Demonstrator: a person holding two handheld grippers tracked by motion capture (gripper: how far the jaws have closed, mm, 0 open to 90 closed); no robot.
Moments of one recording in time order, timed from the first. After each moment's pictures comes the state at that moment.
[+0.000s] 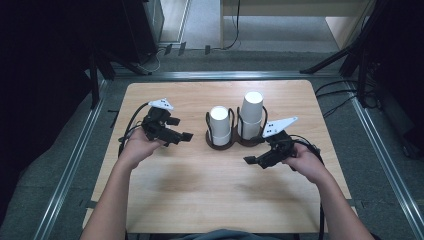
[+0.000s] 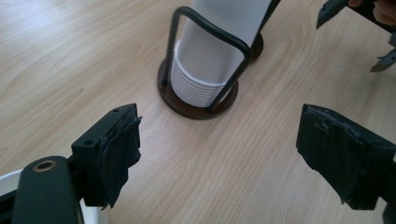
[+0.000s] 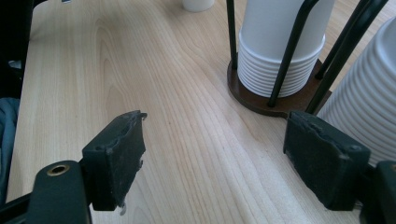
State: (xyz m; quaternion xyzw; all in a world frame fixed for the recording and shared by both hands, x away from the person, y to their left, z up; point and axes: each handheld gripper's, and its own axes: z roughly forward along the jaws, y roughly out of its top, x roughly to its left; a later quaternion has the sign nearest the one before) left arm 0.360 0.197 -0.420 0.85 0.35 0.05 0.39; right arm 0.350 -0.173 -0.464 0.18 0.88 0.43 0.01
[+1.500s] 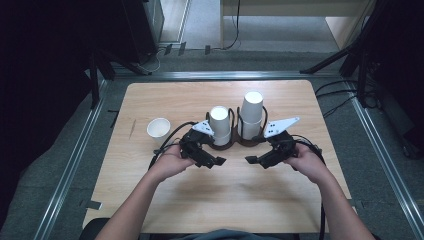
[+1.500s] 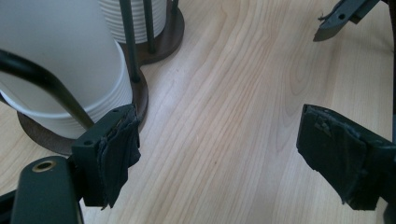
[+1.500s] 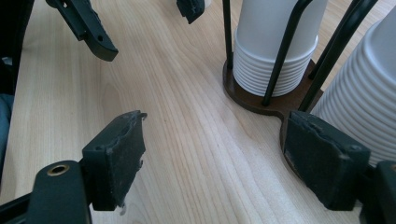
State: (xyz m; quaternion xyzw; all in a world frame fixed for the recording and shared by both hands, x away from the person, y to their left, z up) left arm 0.335 0.103 -0.458 0.89 0.26 0.01 0.37; right arm 0.349 -0.177 -0.463 0.17 0.89 0.43 0.02
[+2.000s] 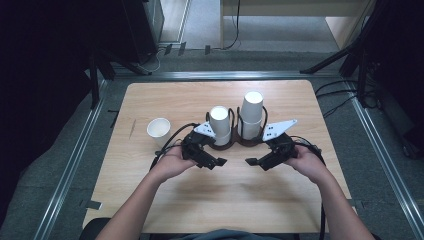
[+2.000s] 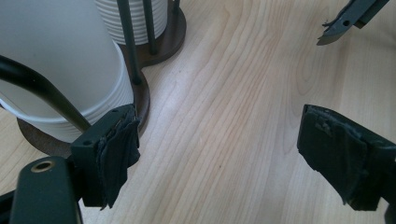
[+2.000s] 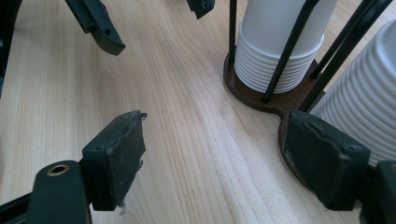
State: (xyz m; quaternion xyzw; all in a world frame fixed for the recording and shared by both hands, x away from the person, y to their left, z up) left arm 0.335 0.100 -0.465 0.89 0.25 0.02 0.37; right arm 0.347 -0.174 -0.467 0.15 0.90 0.42 0.04
